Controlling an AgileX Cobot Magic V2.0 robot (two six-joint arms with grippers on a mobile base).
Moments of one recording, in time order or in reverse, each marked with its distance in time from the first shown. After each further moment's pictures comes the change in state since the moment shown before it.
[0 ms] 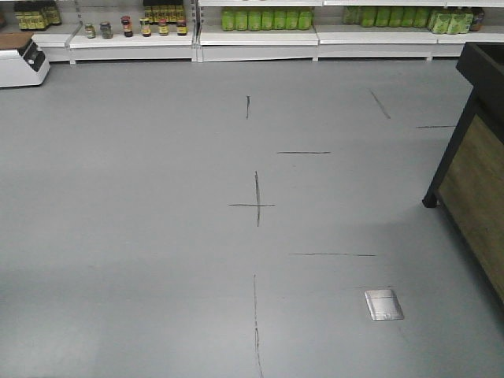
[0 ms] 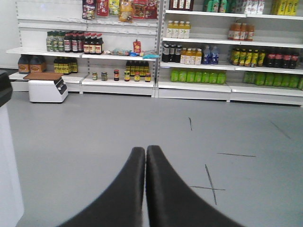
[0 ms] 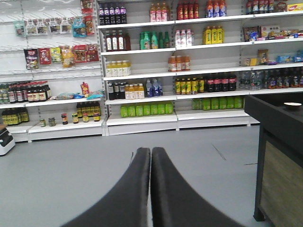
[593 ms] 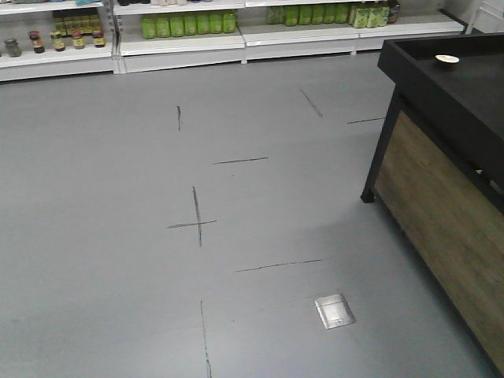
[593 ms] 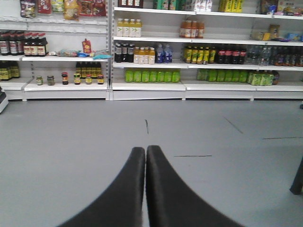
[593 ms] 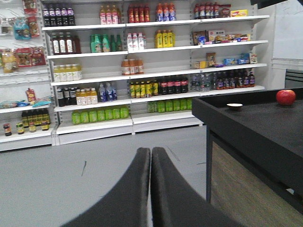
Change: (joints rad) left arm 0.000 0.000 0.000 0.000 0.000 0.000; right arm 0.000 0.000 0.000 0.000 0.000 0.000
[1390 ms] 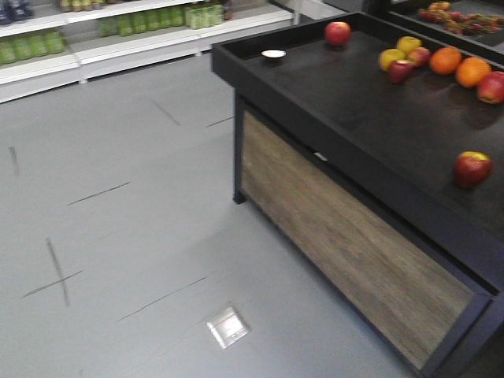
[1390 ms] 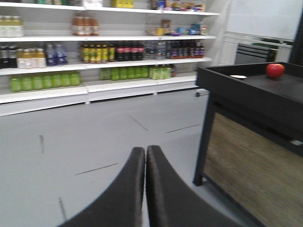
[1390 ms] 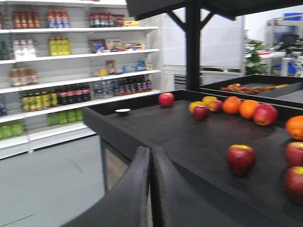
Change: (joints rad) left arm 0.000 0.000 0.000 0.000 0.000 0.000; right arm 0.000 0.000 0.000 0.000 0.000 0.000
